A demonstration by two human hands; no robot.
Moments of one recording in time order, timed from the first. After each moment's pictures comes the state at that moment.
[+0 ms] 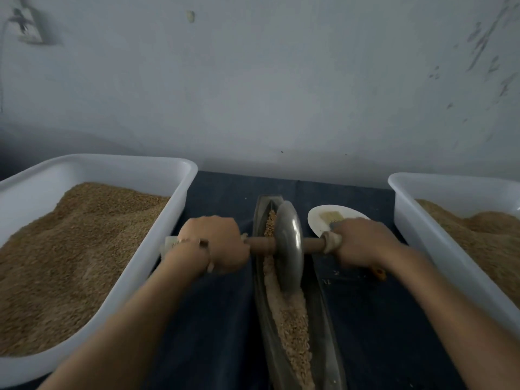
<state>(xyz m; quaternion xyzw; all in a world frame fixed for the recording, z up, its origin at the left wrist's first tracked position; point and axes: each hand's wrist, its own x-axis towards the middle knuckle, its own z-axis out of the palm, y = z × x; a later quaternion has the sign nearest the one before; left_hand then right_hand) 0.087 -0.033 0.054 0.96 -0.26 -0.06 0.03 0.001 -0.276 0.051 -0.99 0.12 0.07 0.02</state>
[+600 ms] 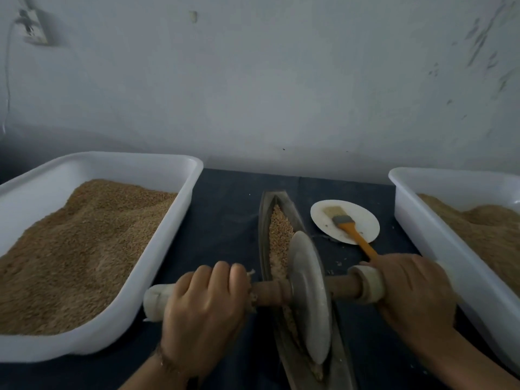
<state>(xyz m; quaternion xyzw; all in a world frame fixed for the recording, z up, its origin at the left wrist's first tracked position) -0.022 0.022 0.008 0.84 -0.34 0.43 0.02 -0.110 -0.251 0.007 -0.90 -0.04 -0.43 -0.07</state>
